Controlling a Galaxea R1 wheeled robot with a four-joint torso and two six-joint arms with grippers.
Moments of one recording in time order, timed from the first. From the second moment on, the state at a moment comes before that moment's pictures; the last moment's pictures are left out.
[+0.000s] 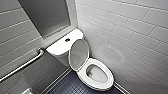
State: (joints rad) left arm 1.53 2.71 -2.24 0.98 -0.28 -0.76; right arm -1.07 2.16 -1.58 -0.16 -0.17 0.69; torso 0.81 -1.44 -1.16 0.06
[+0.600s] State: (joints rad) left arm 1.43 2.62 -2.15 0.93 -0.29 -0.78; right arm -1.37 2.30 -1.83 -0.32 0.02 0.65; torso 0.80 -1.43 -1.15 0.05
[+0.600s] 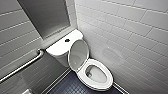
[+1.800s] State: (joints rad) left arm 1.04 2.45 -1.89 0.93 -0.21 -1.06; right arm -1.59 2.50 -2.12 -0.10 0.20 0.19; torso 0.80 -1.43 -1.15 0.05
